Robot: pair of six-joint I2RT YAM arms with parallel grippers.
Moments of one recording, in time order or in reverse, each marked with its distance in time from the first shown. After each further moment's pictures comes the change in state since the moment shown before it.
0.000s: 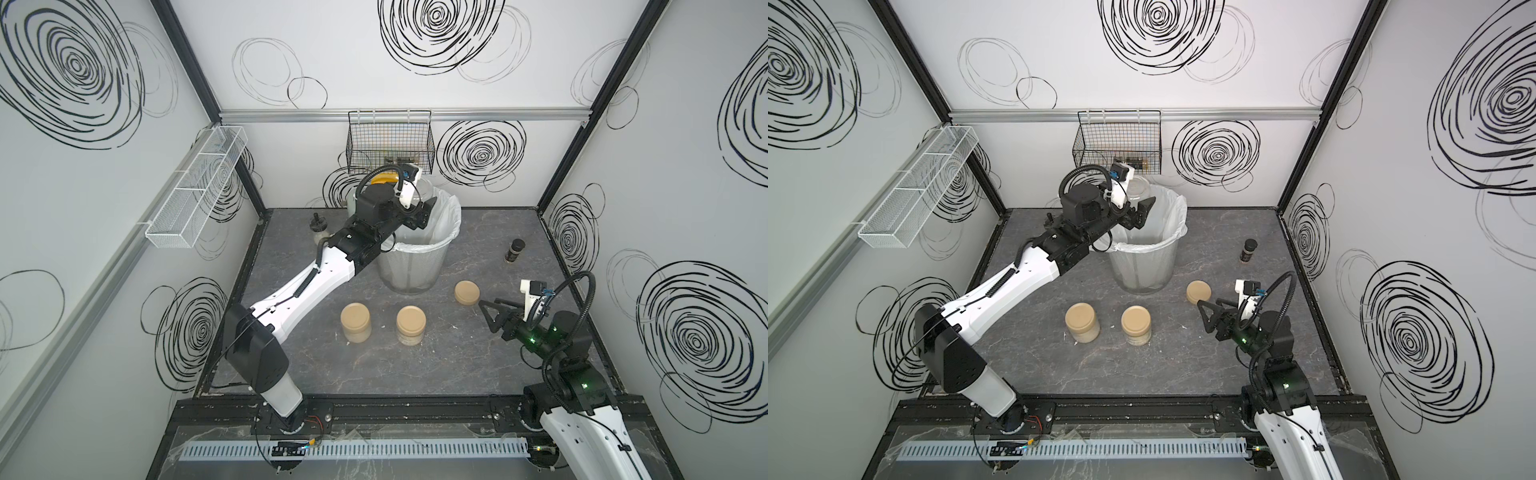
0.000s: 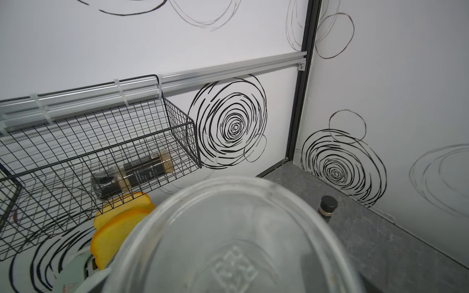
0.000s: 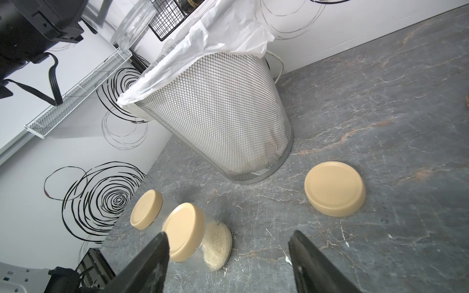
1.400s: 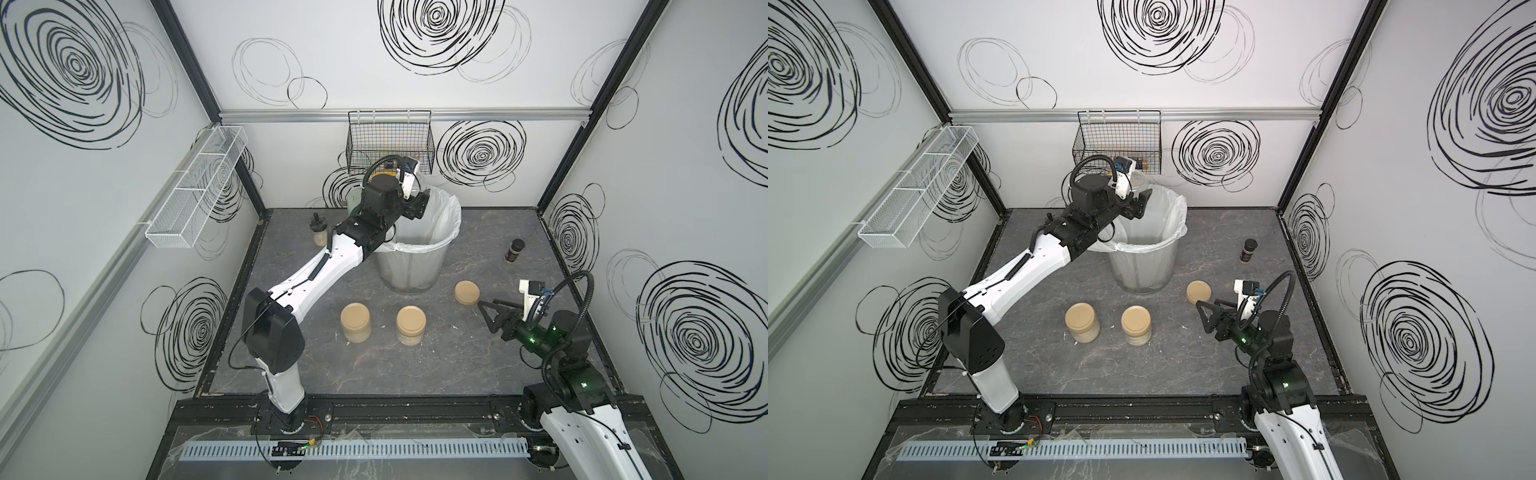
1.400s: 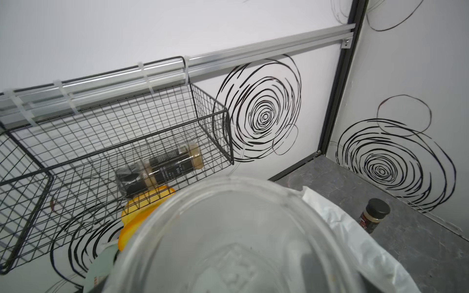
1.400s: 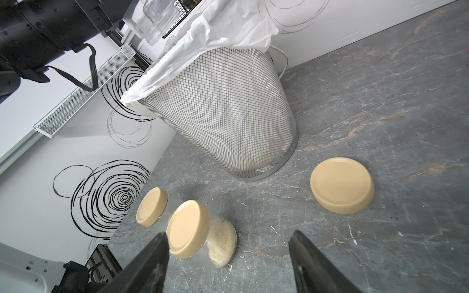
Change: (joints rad) left arm 0.068 0.115 0.080 -0.008 -0.051 -0.046; right arm 0.000 0.008 -0.001 0.004 -0.023 0.014
